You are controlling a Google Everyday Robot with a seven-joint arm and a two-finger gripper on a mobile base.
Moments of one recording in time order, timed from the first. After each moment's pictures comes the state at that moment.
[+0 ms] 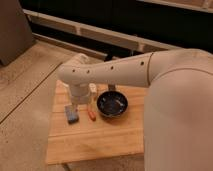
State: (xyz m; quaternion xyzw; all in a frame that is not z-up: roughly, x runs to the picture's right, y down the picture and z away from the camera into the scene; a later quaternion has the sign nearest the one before) arm -0.109 0.103 0.703 -0.26 0.23 0.64 0.68
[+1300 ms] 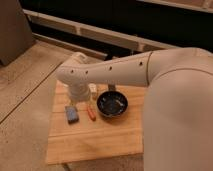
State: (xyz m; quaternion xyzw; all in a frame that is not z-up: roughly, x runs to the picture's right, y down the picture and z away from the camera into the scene) arm -0.120 0.082 0.715 -0.24 0.19 0.63 0.71
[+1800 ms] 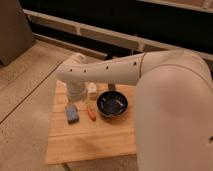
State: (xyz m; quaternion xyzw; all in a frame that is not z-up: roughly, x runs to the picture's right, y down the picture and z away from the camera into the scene) arm -0.136 0.084 0.732 -0.27 0.18 0.61 0.72
